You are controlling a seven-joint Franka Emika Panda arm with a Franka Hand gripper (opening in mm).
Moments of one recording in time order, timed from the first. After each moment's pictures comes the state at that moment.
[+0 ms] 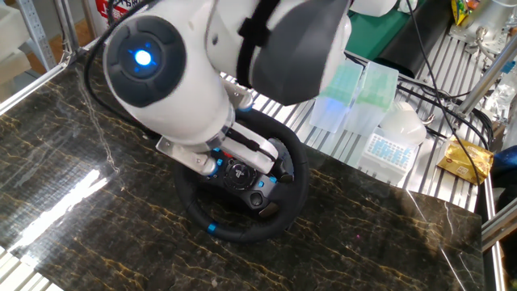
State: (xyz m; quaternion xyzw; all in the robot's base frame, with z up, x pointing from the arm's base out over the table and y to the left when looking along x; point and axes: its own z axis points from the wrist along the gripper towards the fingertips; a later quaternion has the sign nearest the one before) arm 0.585 0.015 0.334 0.01 -0.97 0.03 0.25
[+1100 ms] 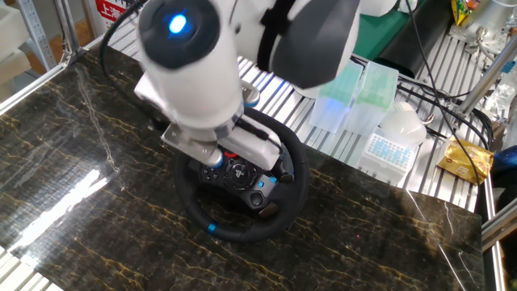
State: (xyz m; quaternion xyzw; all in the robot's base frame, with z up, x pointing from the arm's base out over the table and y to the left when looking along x) arm 0.585 0.016 0.333 0.01 -0.99 0.03 0.16
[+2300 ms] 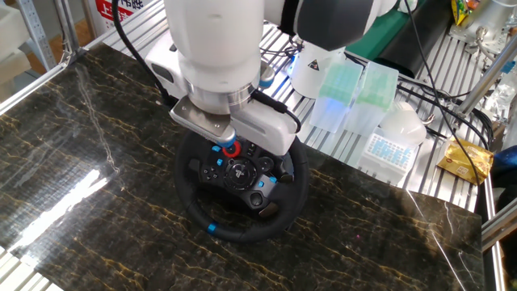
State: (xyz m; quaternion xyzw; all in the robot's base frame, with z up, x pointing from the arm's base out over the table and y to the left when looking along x) arm 0.585 0.028 0.367 0.01 -0.99 0.02 0.11
